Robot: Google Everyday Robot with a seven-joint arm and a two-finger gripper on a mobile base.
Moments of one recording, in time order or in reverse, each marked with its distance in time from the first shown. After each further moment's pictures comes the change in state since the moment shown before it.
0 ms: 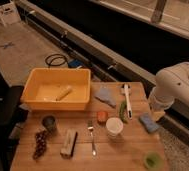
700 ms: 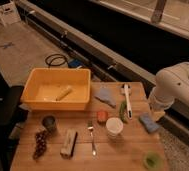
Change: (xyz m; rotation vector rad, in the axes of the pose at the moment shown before) arm 0.000 0.000 0.000 0.000 0.002 0.001
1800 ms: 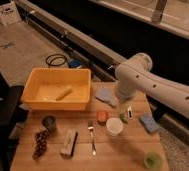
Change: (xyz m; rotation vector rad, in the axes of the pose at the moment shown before) arm -0.157 -0.026 -0.014 0.036 -0.072 -0.223
